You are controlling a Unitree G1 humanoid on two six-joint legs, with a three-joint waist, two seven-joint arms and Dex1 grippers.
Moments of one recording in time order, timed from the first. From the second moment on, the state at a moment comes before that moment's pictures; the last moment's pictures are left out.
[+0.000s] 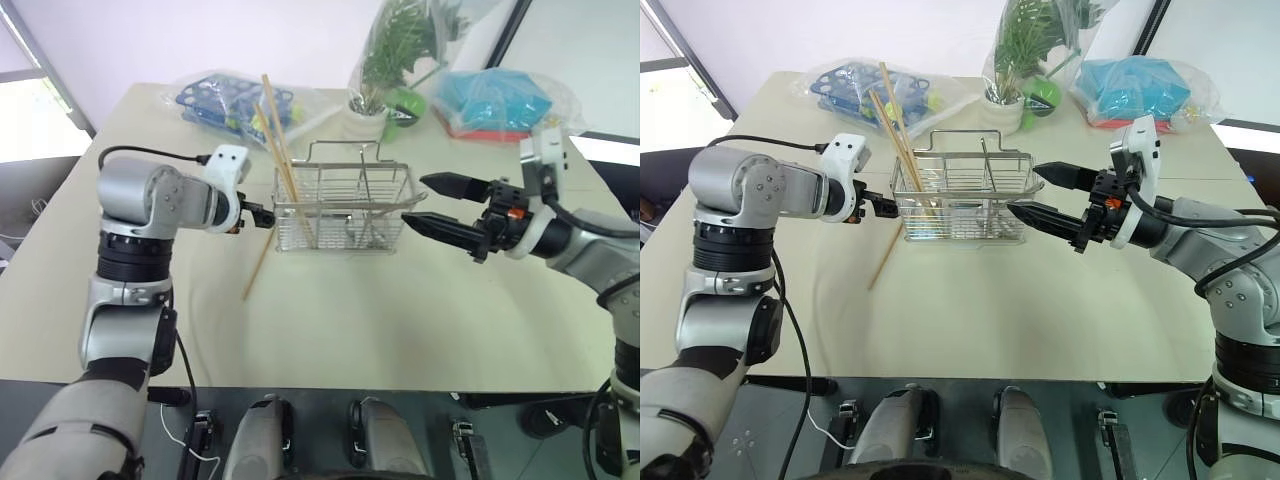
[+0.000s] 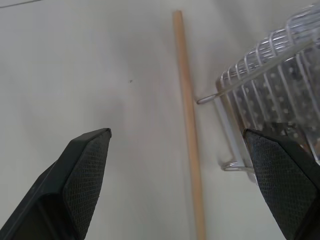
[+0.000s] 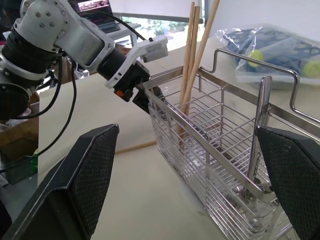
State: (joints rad) left arm -1.00 0.45 -0.01 0.12 -0.48 1.60 -0.15; right arm -0.44 -0.80 -0.26 -0.36 0.93 0.83 0.80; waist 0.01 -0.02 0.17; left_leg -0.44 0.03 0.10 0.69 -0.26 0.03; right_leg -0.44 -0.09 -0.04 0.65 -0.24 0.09
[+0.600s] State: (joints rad) left arm -0.99 0.40 -0.10 0.32 -0.34 1.40 -0.24; right arm -0.36 -0.85 -0.28 -0.41 0.93 0.83 0.83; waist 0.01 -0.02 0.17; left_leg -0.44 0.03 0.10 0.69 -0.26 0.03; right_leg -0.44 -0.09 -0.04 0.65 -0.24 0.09
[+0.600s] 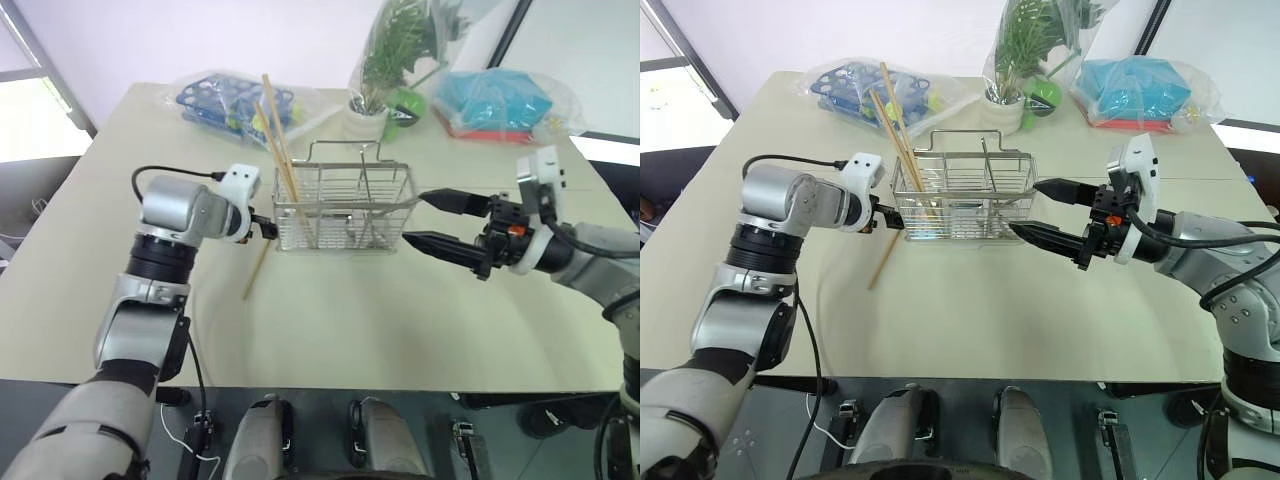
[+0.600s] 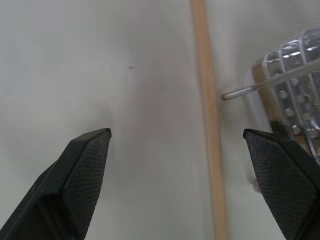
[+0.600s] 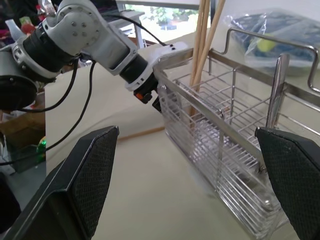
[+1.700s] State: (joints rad) left arm -0.98 0.43 -0.13 0.40 -0.21 1.30 -0.35; right arm -0.31 -0.83 -0.28 -0.45 0.91 0.77 0.86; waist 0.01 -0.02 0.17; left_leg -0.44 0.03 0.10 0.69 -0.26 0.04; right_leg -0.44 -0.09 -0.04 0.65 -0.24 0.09
